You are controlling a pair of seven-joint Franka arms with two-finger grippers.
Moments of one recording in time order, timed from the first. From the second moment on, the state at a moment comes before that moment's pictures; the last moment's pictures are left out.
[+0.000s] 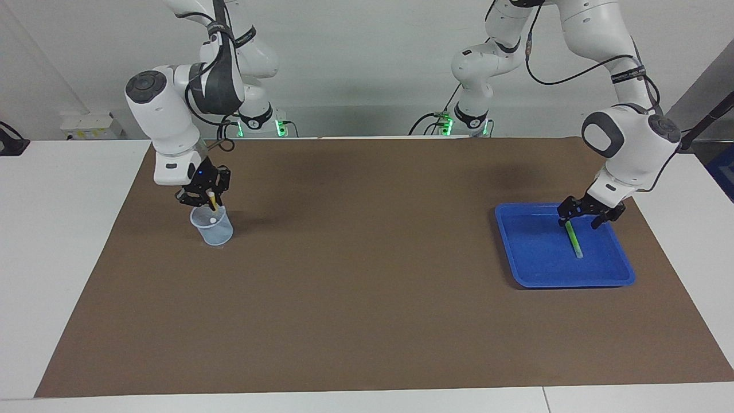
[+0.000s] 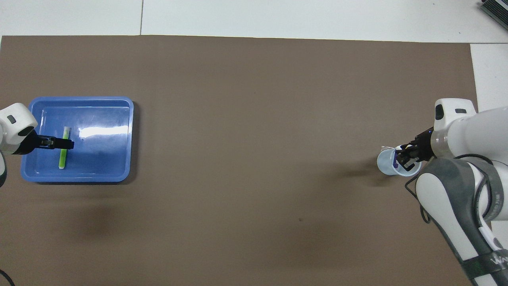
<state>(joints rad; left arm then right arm) 0.28 0.17 -0.07 -2.09 -0.09 2.33 0.44 -0.17 -0.07 0.17 -2.14 0.03 2.10 -0.76</state>
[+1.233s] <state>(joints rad) 0.31 0.29 -0.07 -2.07 -0.08 2.46 0.50 -0.11 -0.08 0.18 -1.97 0.18 2.01 -0.64</state>
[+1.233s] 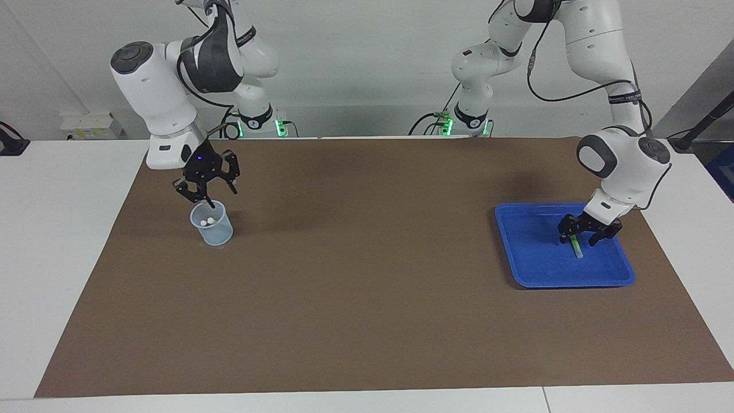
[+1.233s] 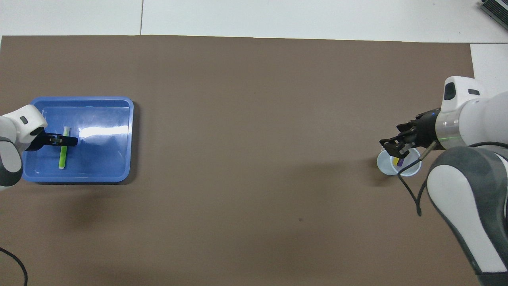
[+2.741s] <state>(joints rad) 0.24 0.23 -0.09 -1.89 -0.08 2.06 0.05 0.30 -0.05 0.19 -1.91 0.63 2.31 0.30</state>
